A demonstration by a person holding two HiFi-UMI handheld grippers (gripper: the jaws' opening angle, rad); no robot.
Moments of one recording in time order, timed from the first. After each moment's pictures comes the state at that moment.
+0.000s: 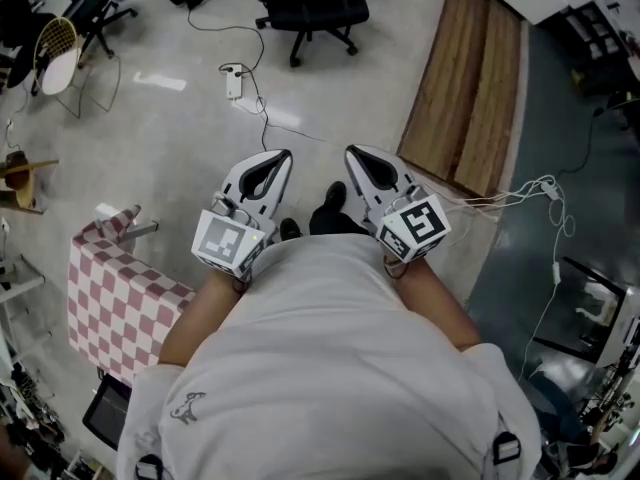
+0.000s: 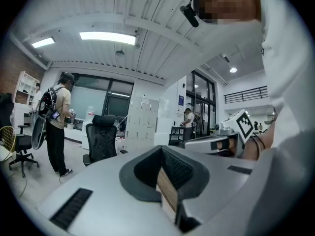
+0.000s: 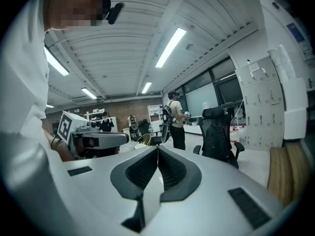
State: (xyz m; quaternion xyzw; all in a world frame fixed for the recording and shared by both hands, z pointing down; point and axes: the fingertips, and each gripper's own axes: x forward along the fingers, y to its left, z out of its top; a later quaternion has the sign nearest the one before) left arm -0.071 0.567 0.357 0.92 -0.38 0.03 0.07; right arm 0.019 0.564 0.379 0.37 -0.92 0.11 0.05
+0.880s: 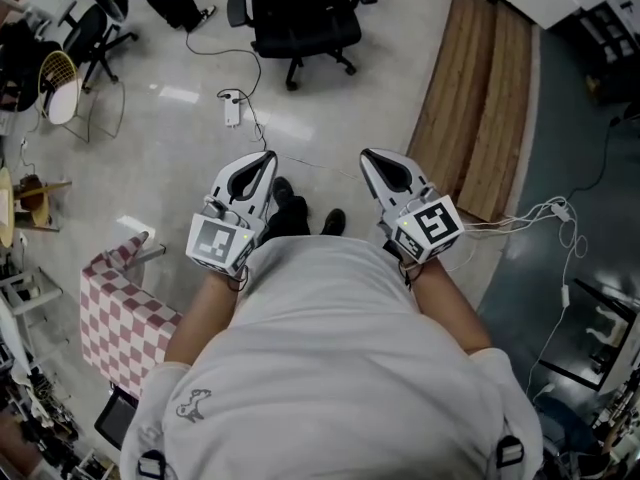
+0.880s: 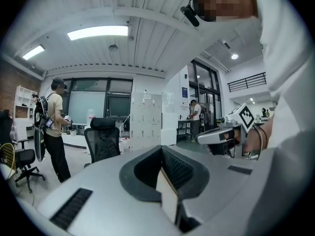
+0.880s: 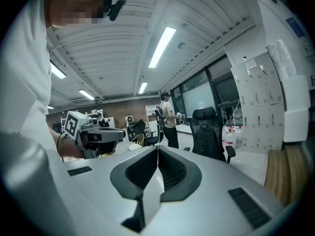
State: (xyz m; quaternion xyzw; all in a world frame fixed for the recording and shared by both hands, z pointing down) left arm 0.016 0.422 0.368 0.91 -0.40 0.08 0.03; right arm 0.156 0.427 0.390 0.37 -0.92 0.11 0.05
